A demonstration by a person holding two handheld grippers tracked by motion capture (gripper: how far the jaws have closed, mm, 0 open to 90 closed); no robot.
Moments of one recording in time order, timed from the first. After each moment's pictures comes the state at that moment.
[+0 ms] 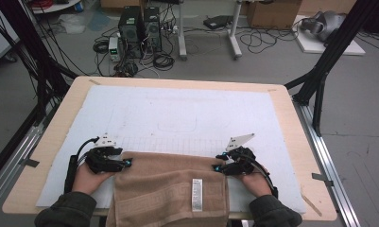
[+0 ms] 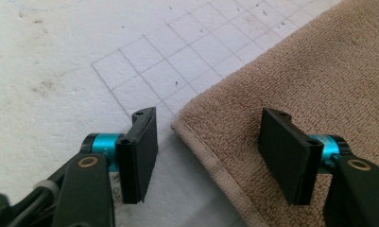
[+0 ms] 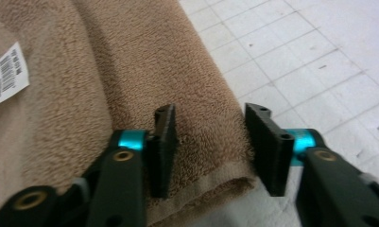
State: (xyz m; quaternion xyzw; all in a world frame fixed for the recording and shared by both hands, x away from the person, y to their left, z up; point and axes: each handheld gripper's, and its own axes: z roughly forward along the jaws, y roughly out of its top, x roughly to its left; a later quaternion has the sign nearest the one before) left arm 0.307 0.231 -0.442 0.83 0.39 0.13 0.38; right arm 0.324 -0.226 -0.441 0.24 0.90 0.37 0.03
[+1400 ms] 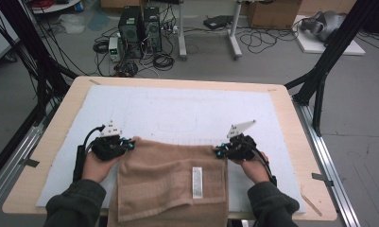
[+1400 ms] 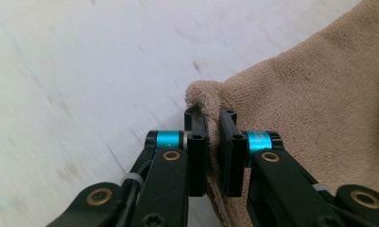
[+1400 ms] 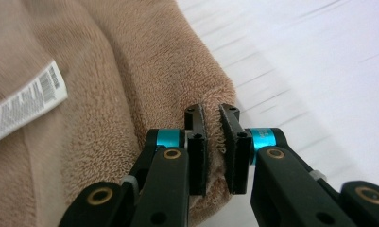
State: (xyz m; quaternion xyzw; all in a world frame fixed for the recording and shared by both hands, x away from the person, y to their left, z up) left arm 0.345 0.207 -0.405 0.82 0.38 0.19 0.40; right arm 0.361 -0.228 -0.414 0.24 0.89 0.38 0.06
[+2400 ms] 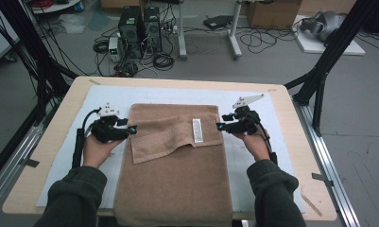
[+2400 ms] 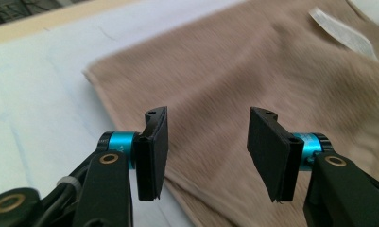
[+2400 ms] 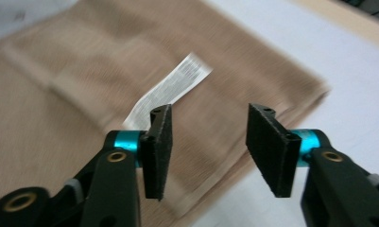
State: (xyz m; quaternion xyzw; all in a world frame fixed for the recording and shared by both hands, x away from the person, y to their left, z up) left arm 0.360 0.216 -0.401 0.80 0.39 0.19 0.41; right arm 0.410 -0.236 -0.384 0.29 0.86 0.40 0.11
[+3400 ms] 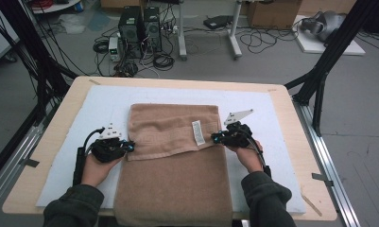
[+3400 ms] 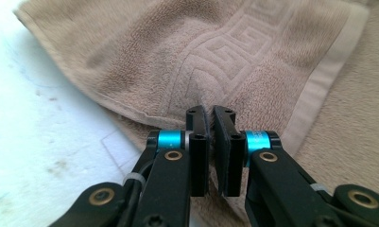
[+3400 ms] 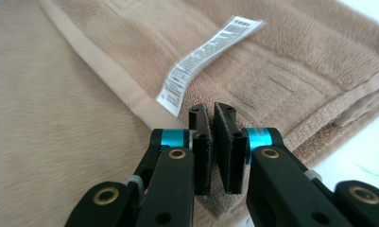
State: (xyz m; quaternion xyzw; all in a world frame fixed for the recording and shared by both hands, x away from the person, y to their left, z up) left arm 0.323 0.218 -0.420 0.82 0.36 0.17 0.41; right arm 0.386 -0.222 -0.411 0.25 0.88 0.40 0.08
